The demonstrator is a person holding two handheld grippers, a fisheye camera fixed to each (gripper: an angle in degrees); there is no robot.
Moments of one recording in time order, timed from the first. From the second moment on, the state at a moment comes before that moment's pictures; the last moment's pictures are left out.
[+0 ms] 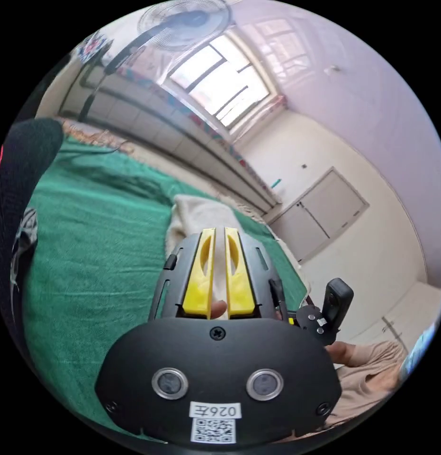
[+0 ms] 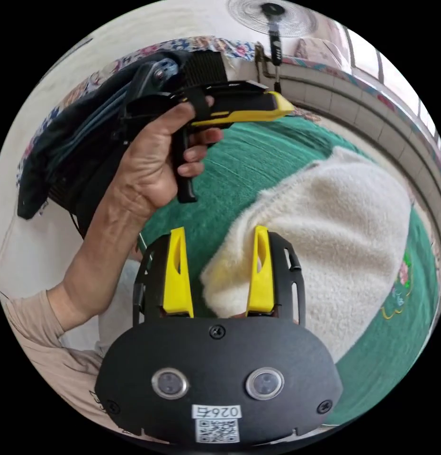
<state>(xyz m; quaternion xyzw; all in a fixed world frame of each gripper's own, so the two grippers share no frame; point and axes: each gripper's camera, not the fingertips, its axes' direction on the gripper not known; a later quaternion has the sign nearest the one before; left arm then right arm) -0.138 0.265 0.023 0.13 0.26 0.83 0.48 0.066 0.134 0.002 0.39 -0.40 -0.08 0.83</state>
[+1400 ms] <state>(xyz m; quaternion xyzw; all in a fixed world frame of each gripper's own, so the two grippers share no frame) -0.177 0.289 0.101 0.22 0.08 0.80 0.55 0.350 0.410 0.048 0.44 -0.56 0.27 0.65</state>
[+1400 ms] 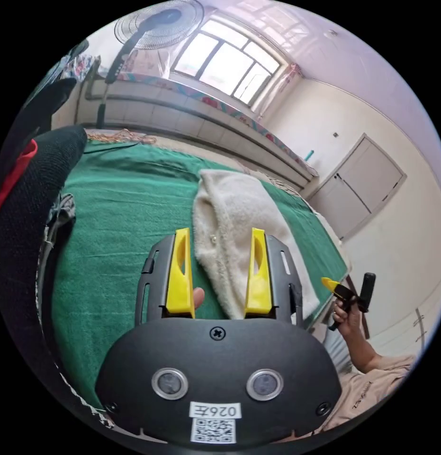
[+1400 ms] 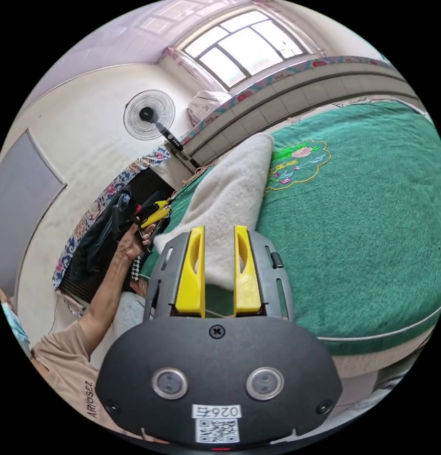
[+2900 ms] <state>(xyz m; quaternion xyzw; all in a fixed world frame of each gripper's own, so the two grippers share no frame) 0.033 0.465 0.447 -0.09 0.00 0.85 0.52 0.719 0.436 -0.049 0.21 -0.49 0.21 0.82</state>
